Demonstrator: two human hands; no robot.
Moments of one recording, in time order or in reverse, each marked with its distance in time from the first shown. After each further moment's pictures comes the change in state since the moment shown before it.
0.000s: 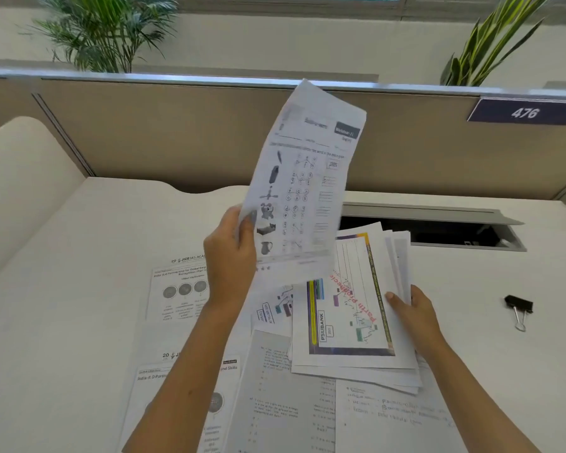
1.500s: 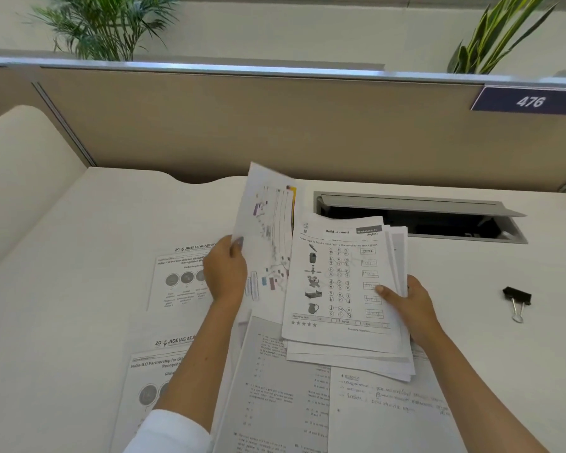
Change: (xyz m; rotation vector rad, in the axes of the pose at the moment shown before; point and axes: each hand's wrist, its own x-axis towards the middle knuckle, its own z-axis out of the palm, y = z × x) left_hand -0.027 -0.066 0.023 0.191 0.005 -0.412; right_hand 0.007 0.005 -0.004 0.110 -0.080 -0.036
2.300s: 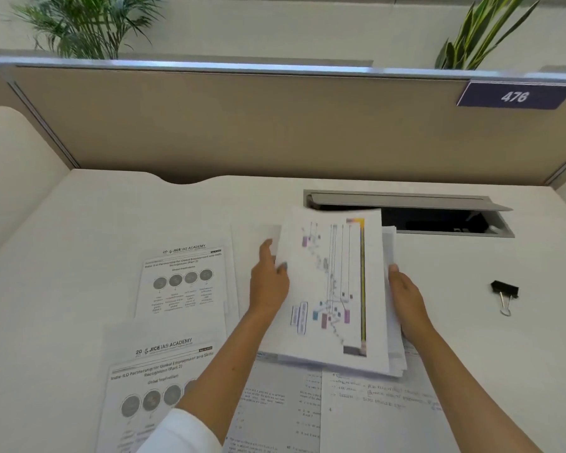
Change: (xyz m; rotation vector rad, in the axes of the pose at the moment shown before) left_hand -0.048 0.020 0.052 -0.092 -0.458 -0.075; right_hand -0.007 -0.011 0.002 0.045 0.065 0.043
